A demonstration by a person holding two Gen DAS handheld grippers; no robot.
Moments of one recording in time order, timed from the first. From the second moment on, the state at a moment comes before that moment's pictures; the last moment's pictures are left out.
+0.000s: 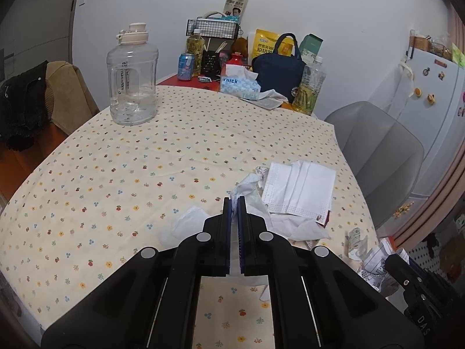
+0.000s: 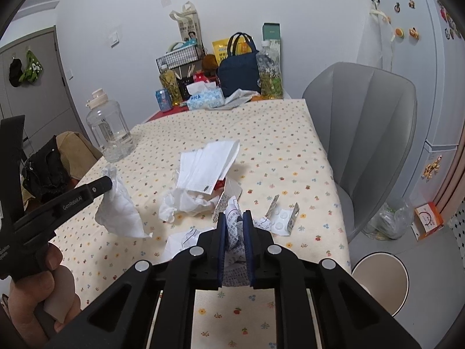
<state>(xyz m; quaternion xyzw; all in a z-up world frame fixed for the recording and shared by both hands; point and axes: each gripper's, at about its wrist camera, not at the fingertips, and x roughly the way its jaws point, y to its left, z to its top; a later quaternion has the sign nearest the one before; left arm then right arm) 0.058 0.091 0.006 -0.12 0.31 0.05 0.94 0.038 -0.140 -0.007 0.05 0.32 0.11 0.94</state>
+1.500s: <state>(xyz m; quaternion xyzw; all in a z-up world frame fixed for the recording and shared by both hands) 0.093 -0.170 0.014 0.02 0.33 -0.14 0.93 0.010 -0.356 -0.003 0.13 0.29 -0.08 0.94</state>
